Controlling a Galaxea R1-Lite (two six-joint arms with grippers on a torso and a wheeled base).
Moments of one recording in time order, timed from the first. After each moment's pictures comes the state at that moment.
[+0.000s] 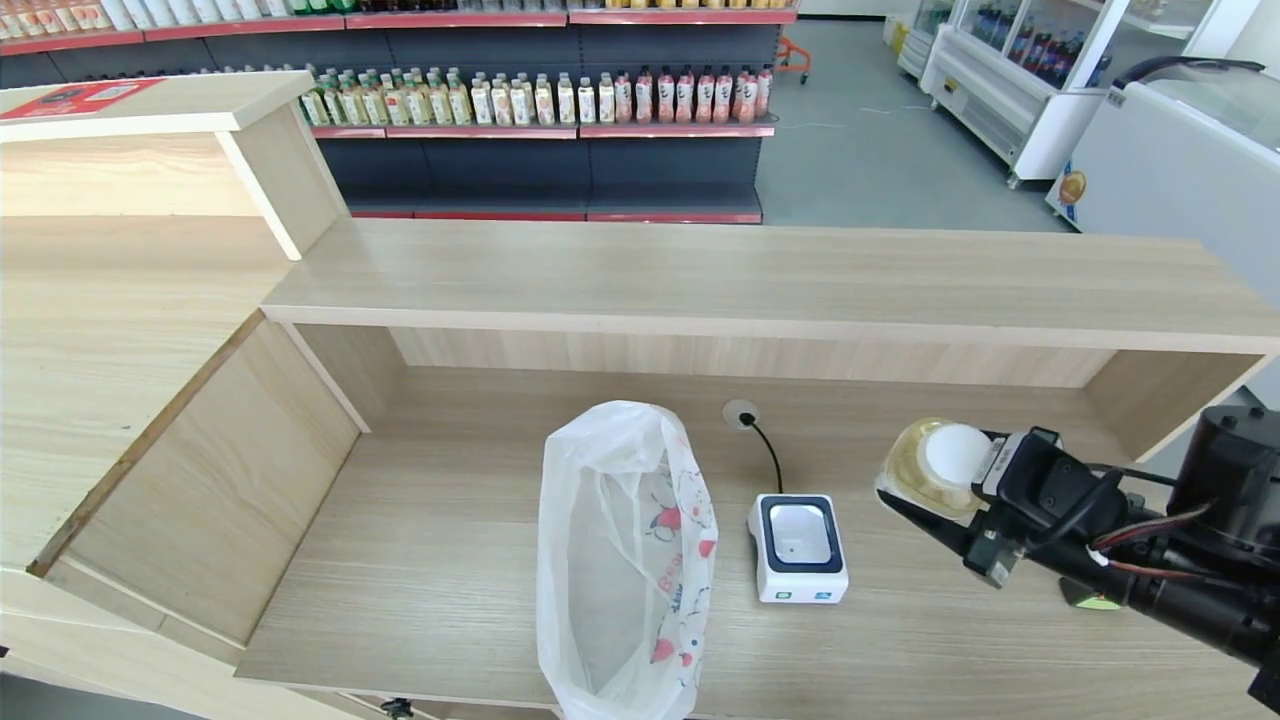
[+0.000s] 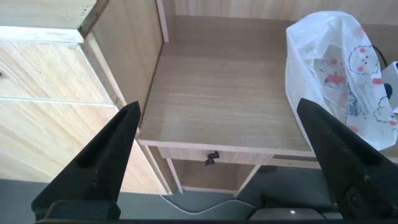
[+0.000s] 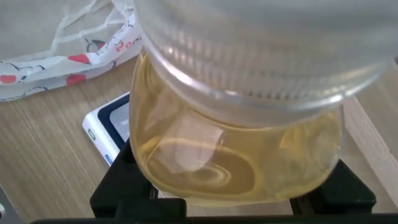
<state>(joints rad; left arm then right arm) 0.00 0.00 0.00 0.00 0.00 0.00 0.27 1.60 -0.31 -1.16 0.31 -0.85</state>
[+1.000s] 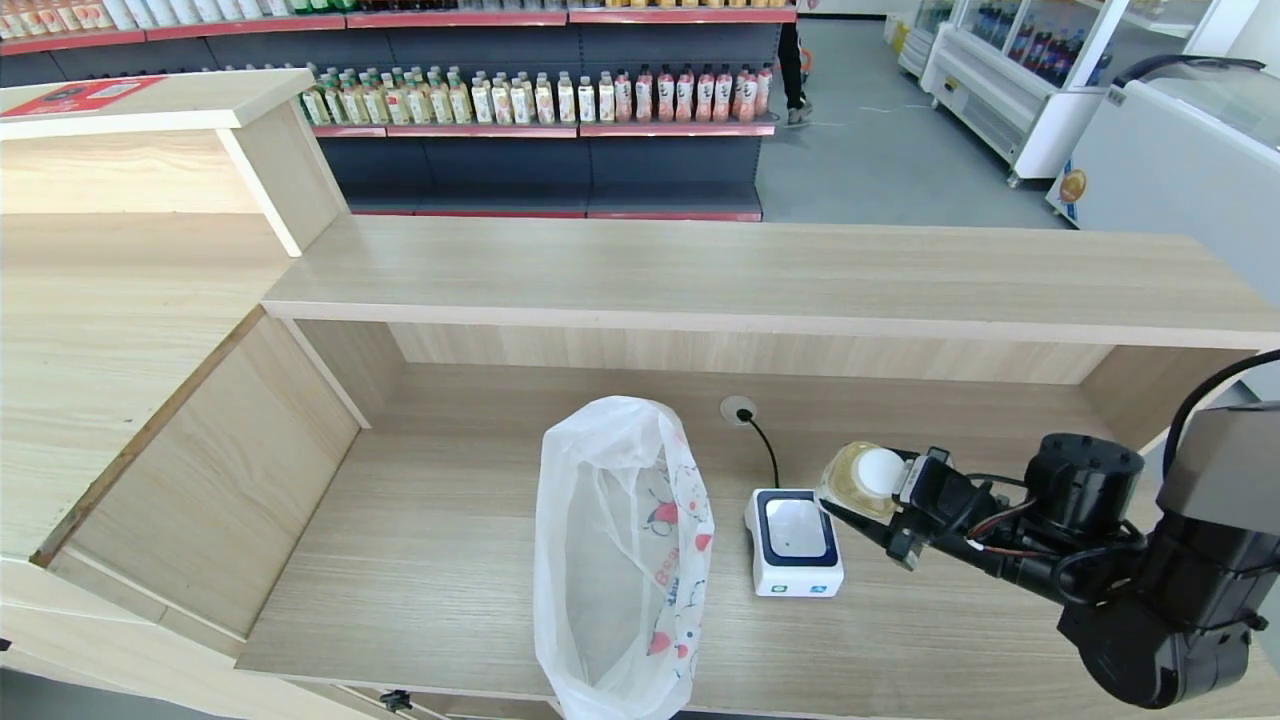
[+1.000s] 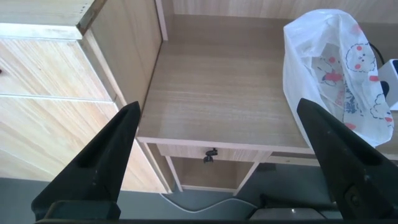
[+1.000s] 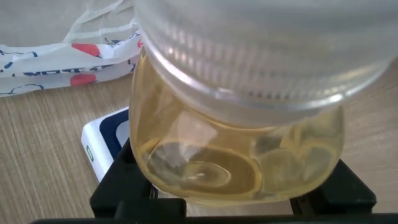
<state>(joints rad) 0.00 0.00 0.00 0.00 0.00 0.00 0.18 2.13 -0.43 -1.57 0.58 -0.83</state>
